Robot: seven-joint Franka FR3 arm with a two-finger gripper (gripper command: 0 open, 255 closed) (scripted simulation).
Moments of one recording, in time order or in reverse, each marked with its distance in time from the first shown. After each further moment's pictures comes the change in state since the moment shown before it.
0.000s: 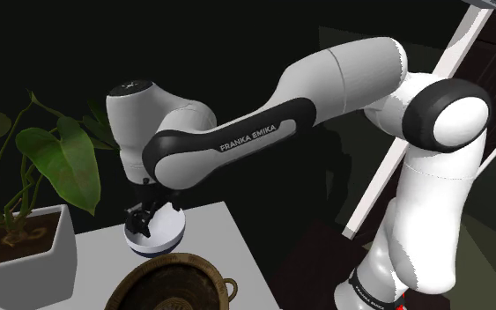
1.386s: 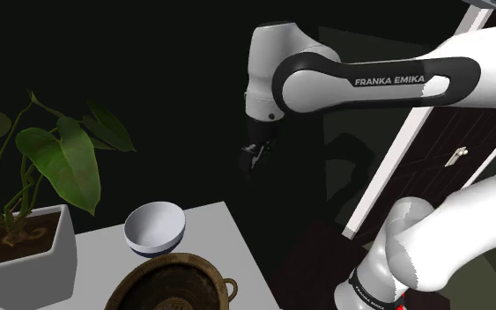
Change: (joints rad) arm -0.135 -0.721 -0.225 -0.463 0.220 -0.206 -0.440
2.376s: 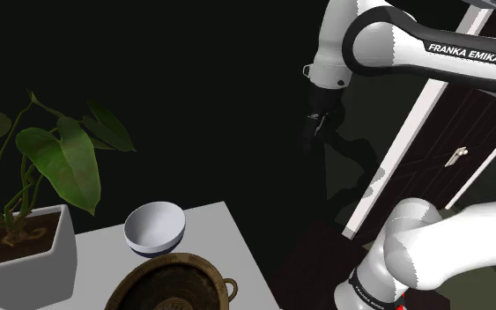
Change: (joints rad) arm -0.067 -0.281 -0.214 -0.023 -0.099 -0.260 -0.241
